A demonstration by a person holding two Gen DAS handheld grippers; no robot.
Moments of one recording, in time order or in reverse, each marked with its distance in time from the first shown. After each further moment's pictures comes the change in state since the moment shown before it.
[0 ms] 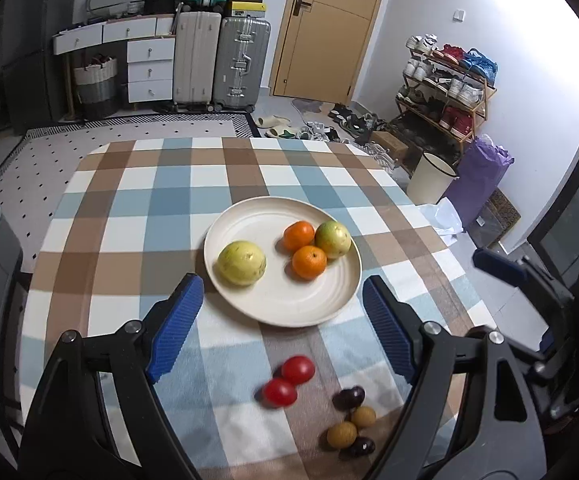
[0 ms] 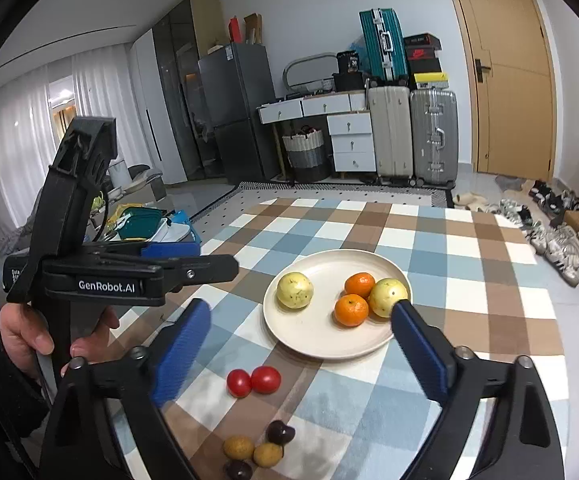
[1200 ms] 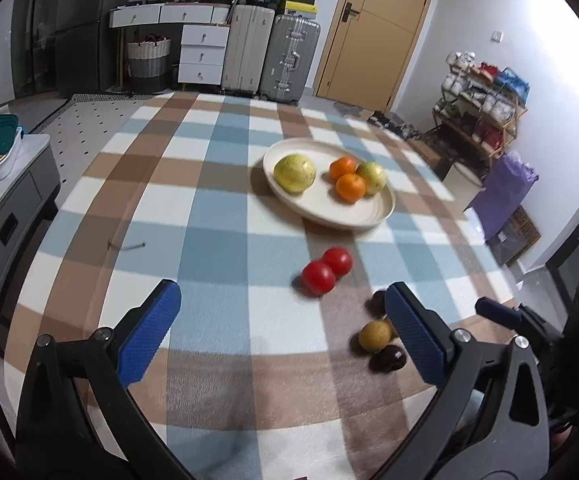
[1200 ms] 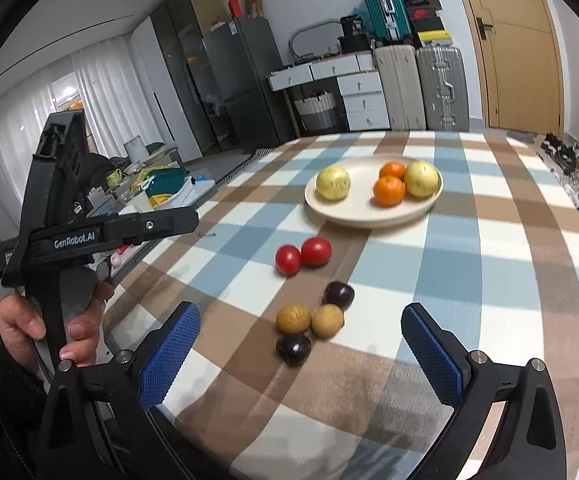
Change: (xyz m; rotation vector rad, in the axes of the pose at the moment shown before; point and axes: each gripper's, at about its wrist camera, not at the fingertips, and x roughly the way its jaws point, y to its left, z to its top) left arm -0.043 0.021 -0.125 -0.134 -0.009 0.119; right arm -0.020 0.031 -0.111 0.083 0.128 0.082
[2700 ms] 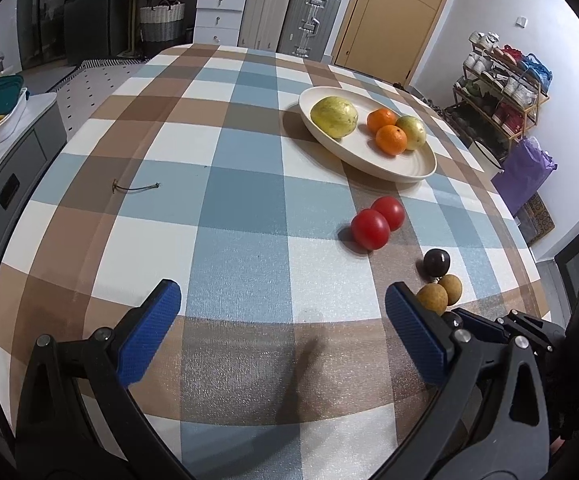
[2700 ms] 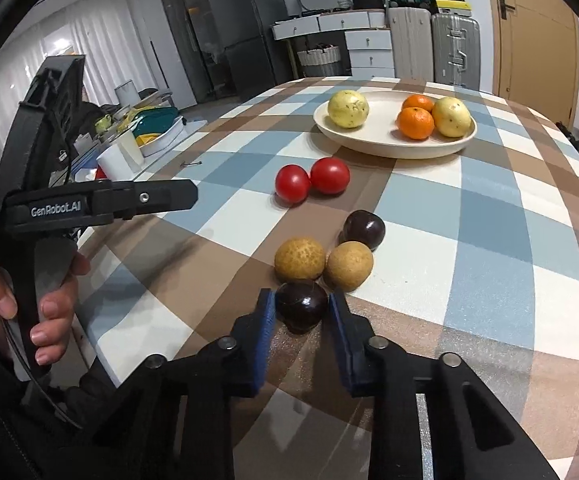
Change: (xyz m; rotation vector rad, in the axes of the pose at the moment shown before) left arm 0.048 0.033 -0.024 -0.052 0.120 0.030; right arm 0.057 0.015 -0.028 -0.078 0.172 -0.044
